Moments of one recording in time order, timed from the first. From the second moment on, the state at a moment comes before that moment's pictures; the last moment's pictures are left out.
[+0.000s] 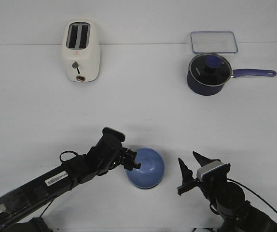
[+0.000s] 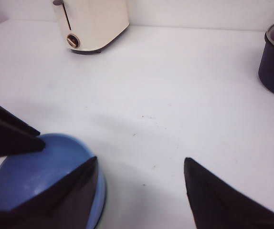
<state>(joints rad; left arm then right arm) -0.84 1.36 0.96 -0.23 -0.02 -0.41 0.88 0.44 0.51 -0.38 0.37 0.29</state>
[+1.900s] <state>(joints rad) -0.33 0.23 0.32 -0.08 -0.11 -0.01 0.88 0.44 0.51 -0.45 0.36 0.34</state>
